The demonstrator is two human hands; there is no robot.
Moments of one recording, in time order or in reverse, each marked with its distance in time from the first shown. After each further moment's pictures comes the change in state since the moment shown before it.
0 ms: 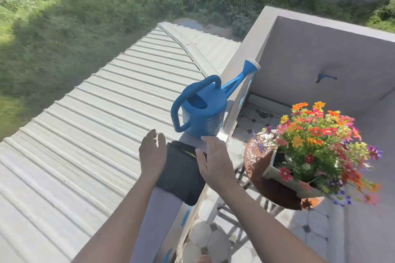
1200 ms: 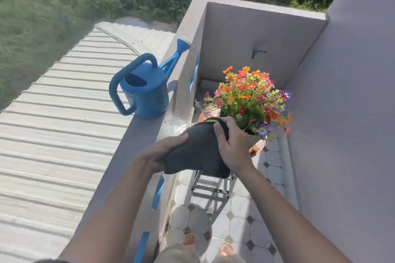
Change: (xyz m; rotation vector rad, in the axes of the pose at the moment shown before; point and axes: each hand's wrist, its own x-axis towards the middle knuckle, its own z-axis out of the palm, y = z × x) left_hand -0.107 0.078 0.038 -0.490 -1.238 -0.340; right_hand -0.088 0.045 -0.130 0.226 0.297 0.204
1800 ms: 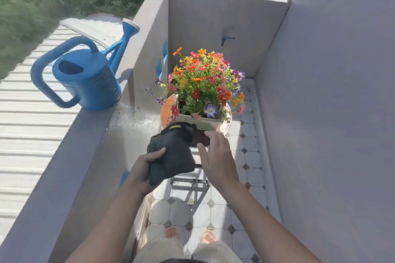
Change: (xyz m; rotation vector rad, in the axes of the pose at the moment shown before) left_hand 0.041 -0.085 0.045 -0.475 0.070 0.124; right_hand -0.063 0.084 -0.018 -0.401 -0.023 0.084
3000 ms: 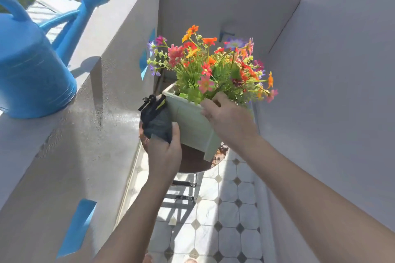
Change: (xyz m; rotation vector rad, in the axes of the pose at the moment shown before) left_hand 0.138 -0.020 0.055 0.747 0.436 0.728; right_hand 0.154 0.056 -0.016 -0.508 -0.002 -0.379
